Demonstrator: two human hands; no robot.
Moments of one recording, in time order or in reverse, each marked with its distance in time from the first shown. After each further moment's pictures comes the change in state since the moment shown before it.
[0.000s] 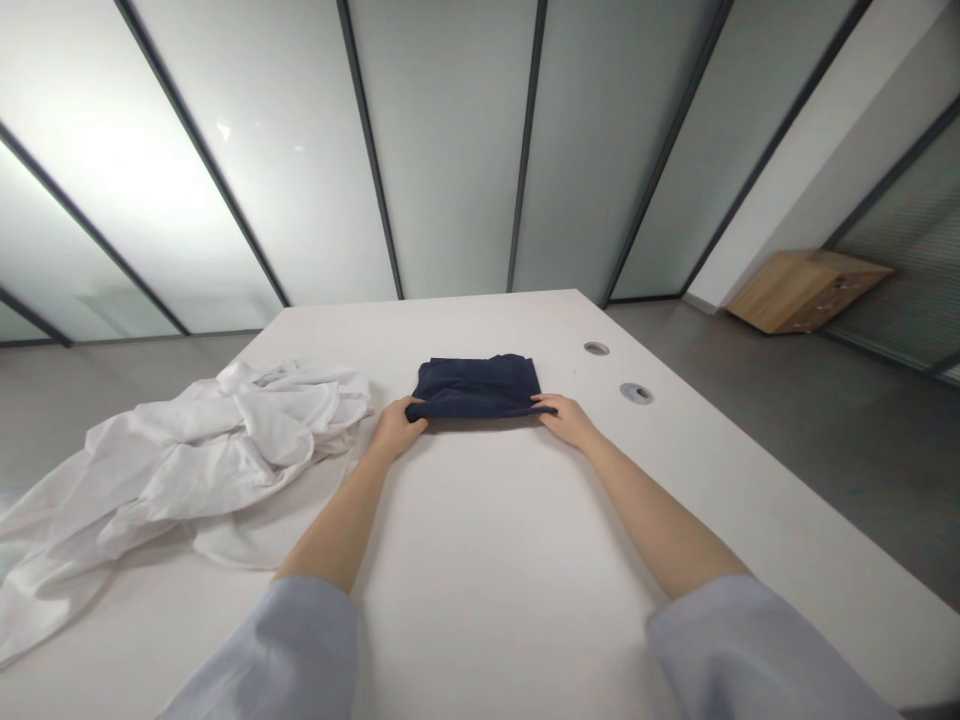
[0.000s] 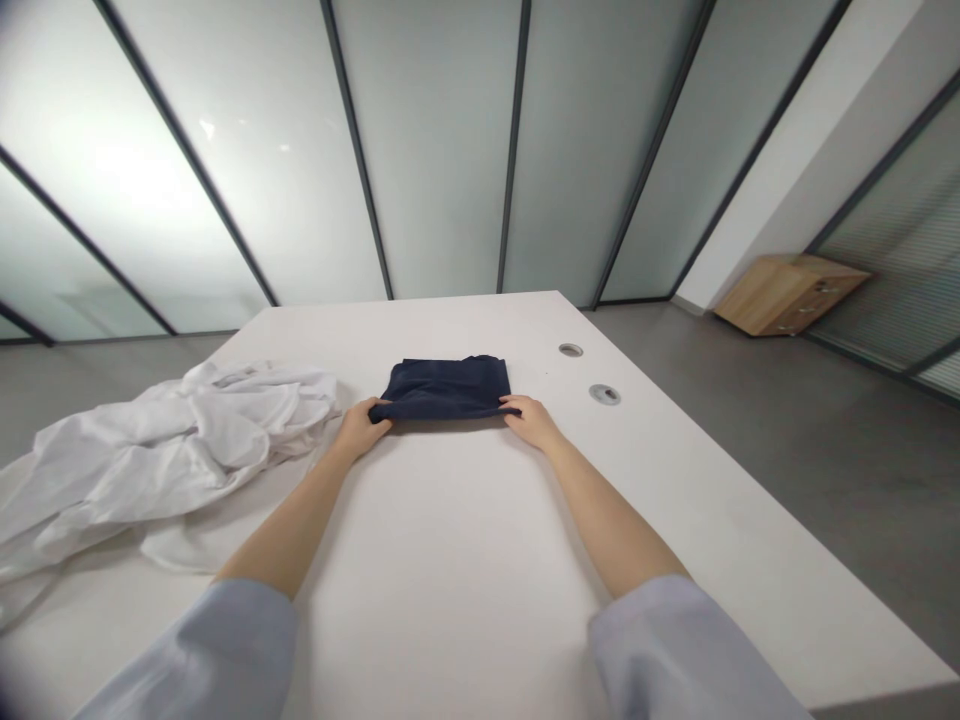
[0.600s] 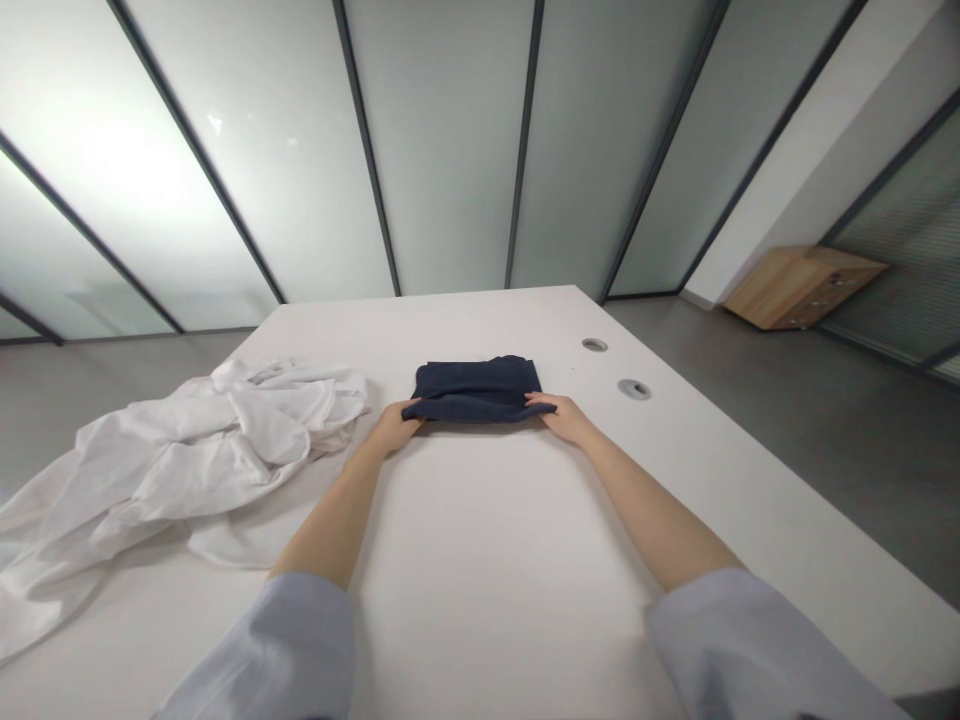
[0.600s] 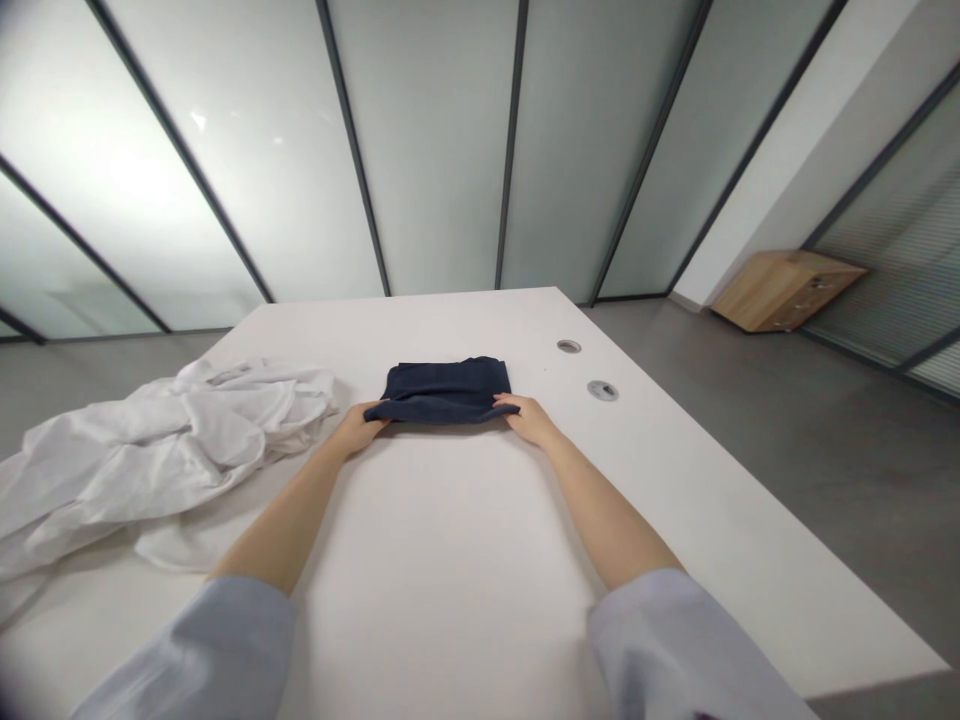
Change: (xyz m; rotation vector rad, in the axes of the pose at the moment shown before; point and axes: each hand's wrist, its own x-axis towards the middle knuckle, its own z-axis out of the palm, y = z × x) left_hand 0.006 -0.016 0.003 -0.224 -0.164 0.003; right_hand 0.001 0.012 0.004 0.109 -0.057 -0.014
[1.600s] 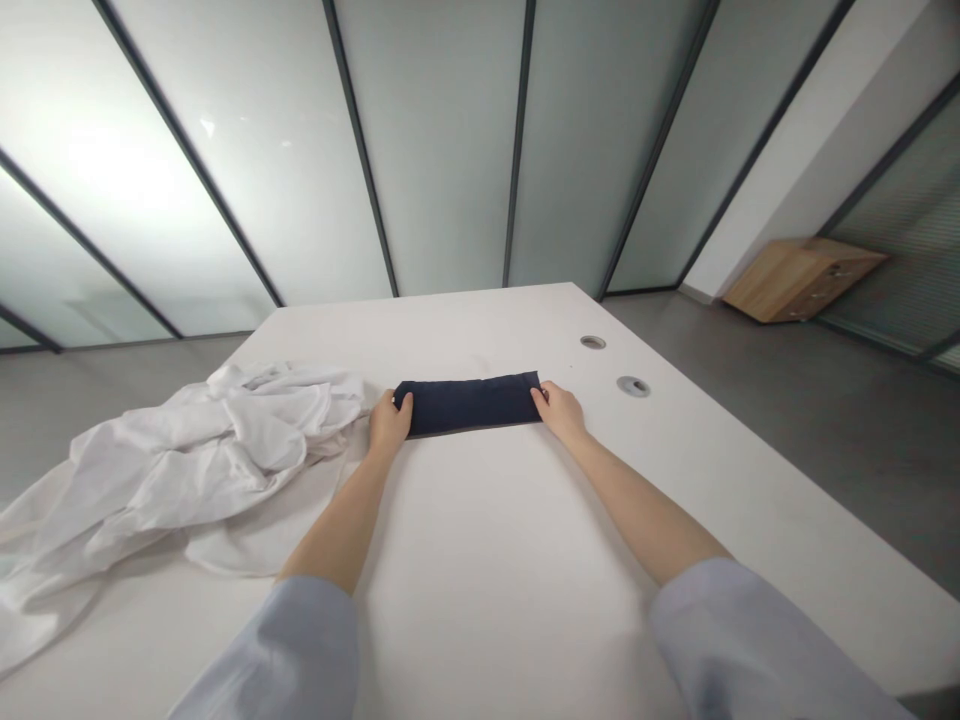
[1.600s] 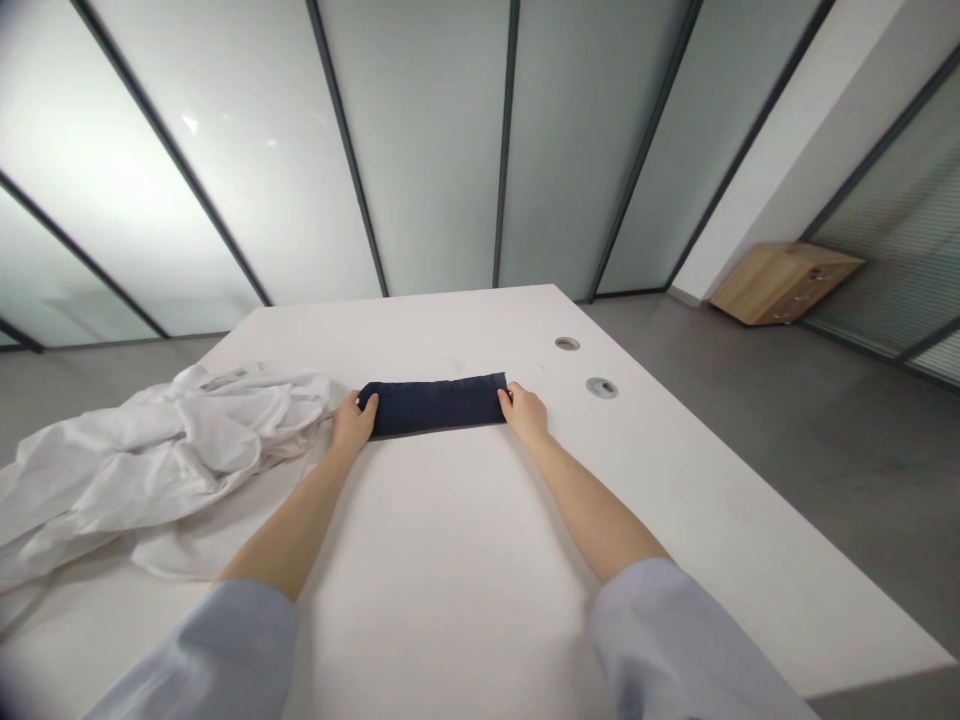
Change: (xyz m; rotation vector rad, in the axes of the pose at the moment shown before) left_hand 0.008 0.005 0.009 0.331 0.470 -0.235; right_hand 0.008 -0.024 0.015 -0.581 0.246 0.296
